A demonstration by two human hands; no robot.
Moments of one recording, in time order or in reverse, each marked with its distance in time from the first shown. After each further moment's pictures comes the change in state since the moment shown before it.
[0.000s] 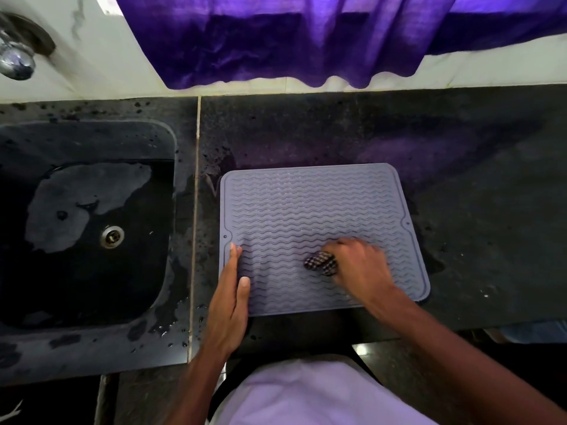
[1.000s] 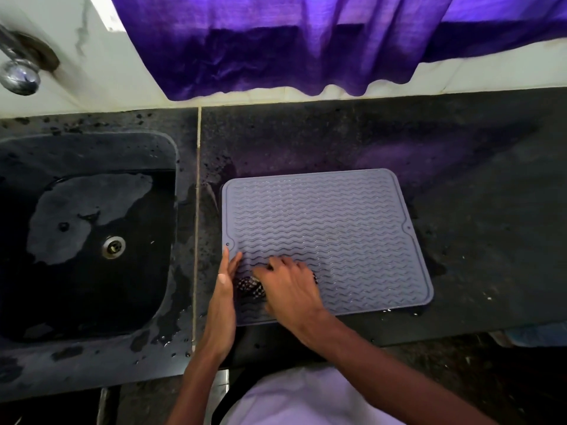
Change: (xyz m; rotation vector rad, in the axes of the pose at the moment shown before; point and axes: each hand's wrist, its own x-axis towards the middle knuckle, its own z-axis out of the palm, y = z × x) left_hand 0.015 0.010 -0.008 -0.403 -0.002 -0.179; right_hand 0.008 -0.107 0.023 0.026 0.023 -0.186
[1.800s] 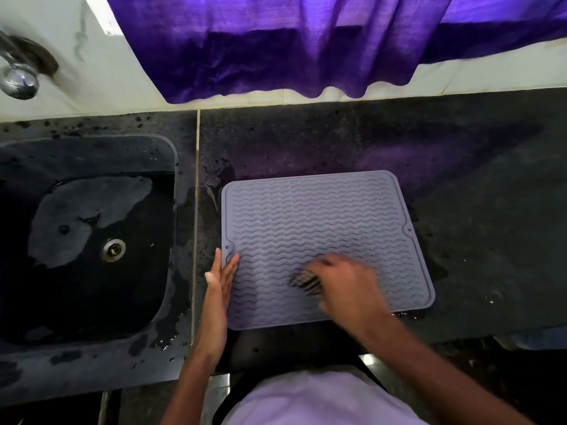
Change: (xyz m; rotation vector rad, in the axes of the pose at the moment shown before) left_hand 0.008 0.010 -0.006 -0.073 -0.009 -0.103; right_hand -0.043 0.066 -0.044 0.063 -0.002 0.091
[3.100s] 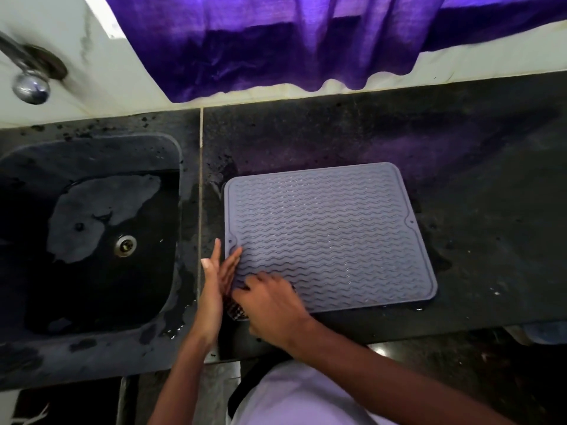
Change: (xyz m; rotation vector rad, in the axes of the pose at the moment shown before) left_hand 0.001 0.013 -0.003 0.025 -0.010 -0.094; right_hand 0.020 -0.084 0.051 0.000 -0.054 -0.360
